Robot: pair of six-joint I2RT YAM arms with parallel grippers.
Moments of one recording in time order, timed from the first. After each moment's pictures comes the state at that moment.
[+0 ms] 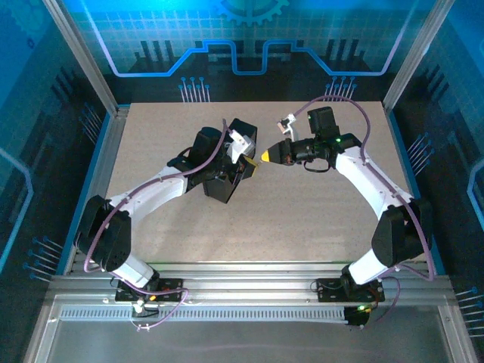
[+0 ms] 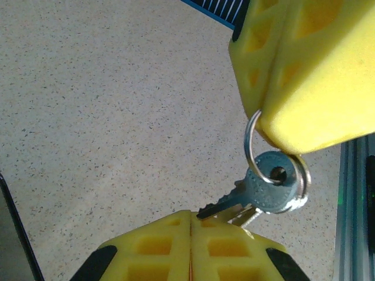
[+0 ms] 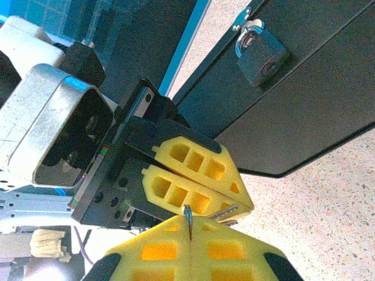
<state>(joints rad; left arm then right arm) -0.51 1.56 1.12 -0.13 0.59 0.02 0.31 1.56 1.33 -0.59 -0.95 0.33</state>
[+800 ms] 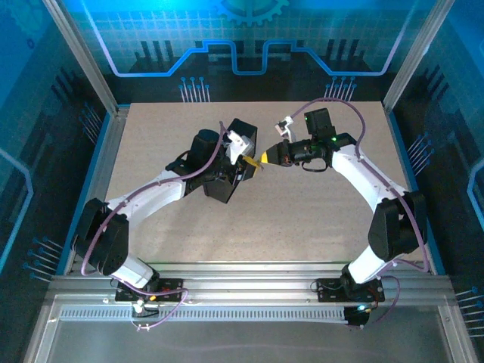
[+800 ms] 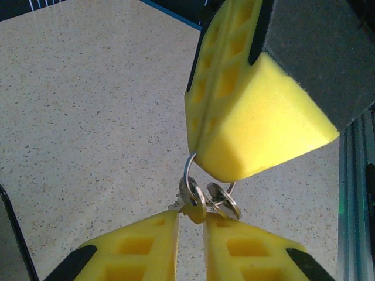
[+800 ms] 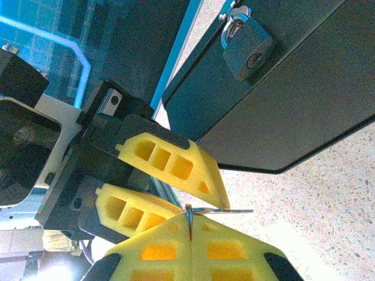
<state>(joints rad) -0.51 1.53 1.07 -0.04 0.59 0.01 0.31 1.61 1.33 -0.58 -0.97 0.33</state>
